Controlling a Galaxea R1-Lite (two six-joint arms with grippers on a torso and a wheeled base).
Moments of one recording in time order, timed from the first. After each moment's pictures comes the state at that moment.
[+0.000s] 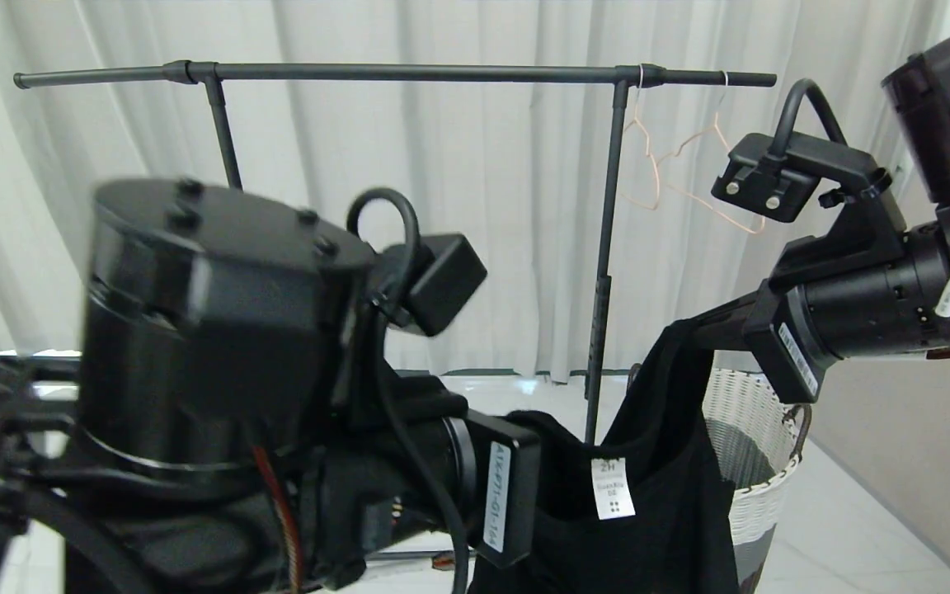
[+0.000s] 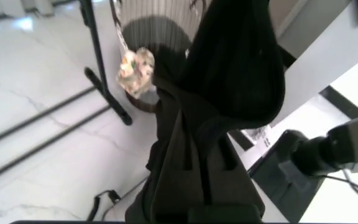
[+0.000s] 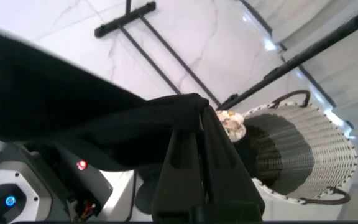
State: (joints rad) left arm -0.98 1.49 -1.04 0.02 0.08 -0.34; right arm 0.77 1.53 -1.47 0.56 0.04 -0.18
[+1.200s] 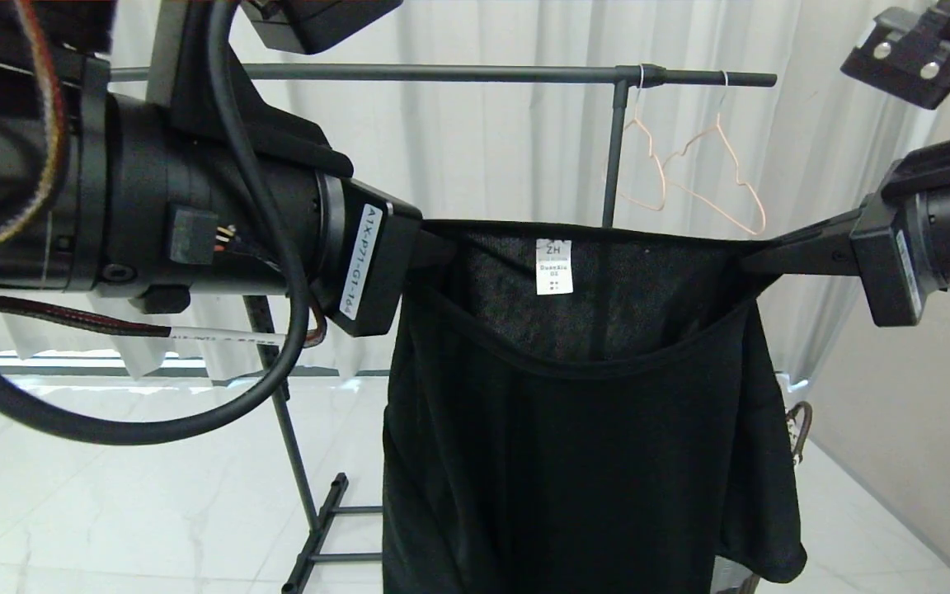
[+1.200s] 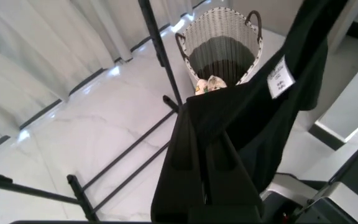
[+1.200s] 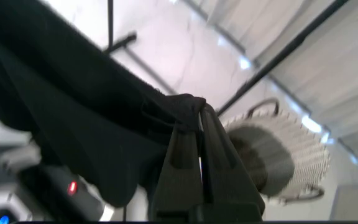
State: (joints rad) left arm -0.81 1.50 -1.57 0.51 0.09 0.09; right arm 0.69 1.44 -1.58 0.62 0.05 -0.19
